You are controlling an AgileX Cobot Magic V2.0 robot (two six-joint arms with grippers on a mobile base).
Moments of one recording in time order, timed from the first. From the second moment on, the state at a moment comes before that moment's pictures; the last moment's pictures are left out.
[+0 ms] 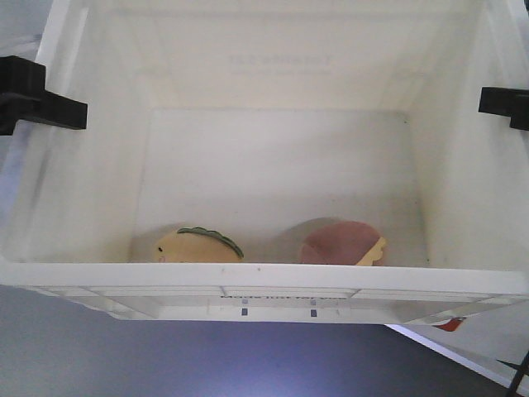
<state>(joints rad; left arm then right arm) -0.21 1.10 -1.29 -0.42 1.14 -0.03 0.01 0.92 -1.02 0.51 0.82 -0.34</state>
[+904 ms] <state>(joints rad) -0.21 1.10 -1.29 -0.42 1.14 -0.03 0.01 0.92 -1.02 0.51 0.82 -0.34</state>
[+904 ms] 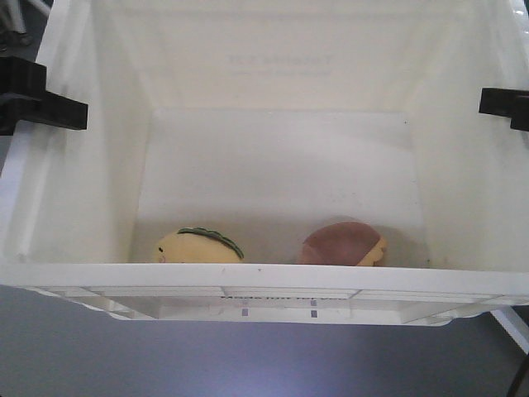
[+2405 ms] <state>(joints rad) -0.21 1.10 -1.29 -0.42 1.14 -0.03 0.01 0.92 -1.02 0.51 0.84 -0.34</state>
